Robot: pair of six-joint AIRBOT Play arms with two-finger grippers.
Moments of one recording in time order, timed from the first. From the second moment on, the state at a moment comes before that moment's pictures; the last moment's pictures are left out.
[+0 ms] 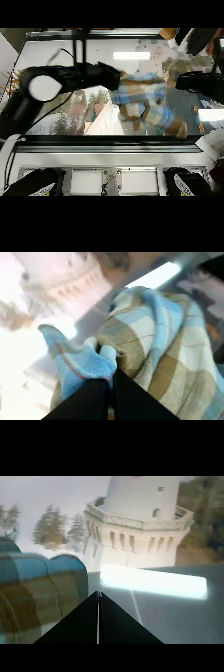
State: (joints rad) left arm -0.62 -1.17 1.44 1.21 -0.85 -1.53; right arm -0.01 -0.86 1.10 -1.36 0.84 1.42
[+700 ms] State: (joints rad) left arm -0.32 -1.35 1.17 1.10 -0.93 -1.60; right arm -0.10 -1.03 0.99 -1.38 1.06 1.51
